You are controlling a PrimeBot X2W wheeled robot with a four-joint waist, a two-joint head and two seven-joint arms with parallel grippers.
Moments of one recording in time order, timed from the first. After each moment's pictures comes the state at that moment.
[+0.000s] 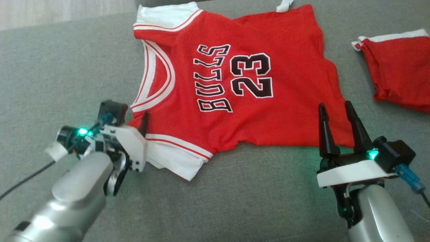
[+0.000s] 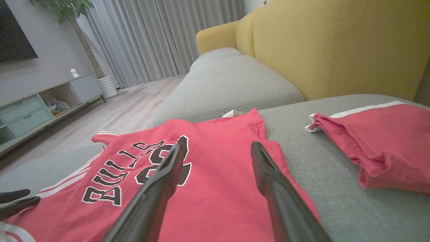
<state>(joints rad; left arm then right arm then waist) -0.65 0.41 -0.92 0.55 -0.72 0.21 0.15 -0.16 -0.05 0.09 0.24 0.24 0.13 -0.25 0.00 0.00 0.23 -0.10</state>
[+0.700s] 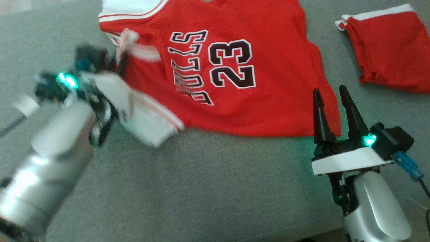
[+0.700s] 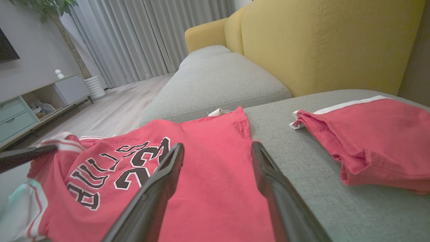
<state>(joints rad) -0.89 0.39 -0.88 0.67 -0.74 0.10 0.11 -0.22 -0.05 0.13 0.24 0.27 0.13 -0.25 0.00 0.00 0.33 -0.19</state>
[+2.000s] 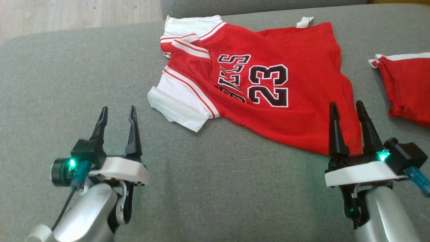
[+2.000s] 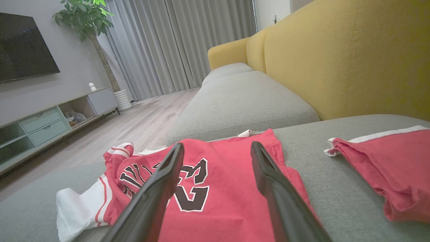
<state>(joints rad) -0.39 0.38 -0.67 0.31 -0.71 0.36 -0.25 -0.15 -0.05 0.05 0.22 0.25 0.13 -0.25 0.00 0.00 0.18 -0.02</state>
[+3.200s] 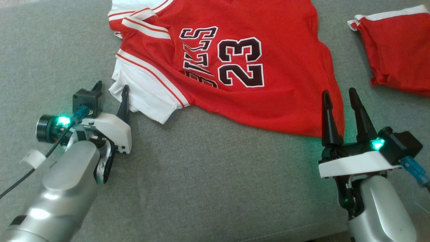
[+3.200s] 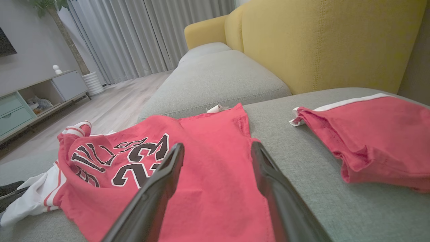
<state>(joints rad) -0.70 0.36 -0.77 0.70 -0.65 0.17 -0.05 -0.19 -0.05 0.09 0.21 0.26 0.13 -0.25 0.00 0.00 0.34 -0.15</state>
